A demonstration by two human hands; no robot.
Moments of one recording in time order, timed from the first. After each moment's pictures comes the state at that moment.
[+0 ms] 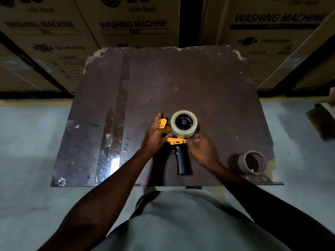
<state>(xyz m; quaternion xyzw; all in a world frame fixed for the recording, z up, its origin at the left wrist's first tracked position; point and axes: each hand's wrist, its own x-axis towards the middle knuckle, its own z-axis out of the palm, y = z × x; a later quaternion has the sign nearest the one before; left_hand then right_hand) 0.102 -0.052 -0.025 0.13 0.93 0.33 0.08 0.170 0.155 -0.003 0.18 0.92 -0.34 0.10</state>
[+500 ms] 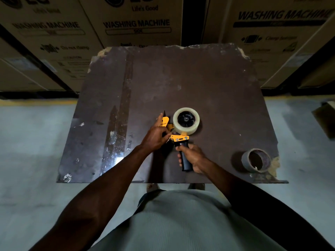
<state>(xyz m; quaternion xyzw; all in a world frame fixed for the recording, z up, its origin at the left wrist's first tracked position) 0.097 -0.065 -0.025 0.16 0.92 0.33 0.13 0.181 0.110 -0.018 0.31 0.59 -0.68 0.30</state>
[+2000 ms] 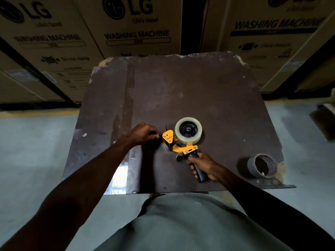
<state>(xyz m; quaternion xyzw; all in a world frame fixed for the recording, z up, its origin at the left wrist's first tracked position) 0.035 -0.132 0.001 0.28 0.92 0.21 0.19 0.183 0.128 -0.009 0.28 0.66 -0.61 0.34</state>
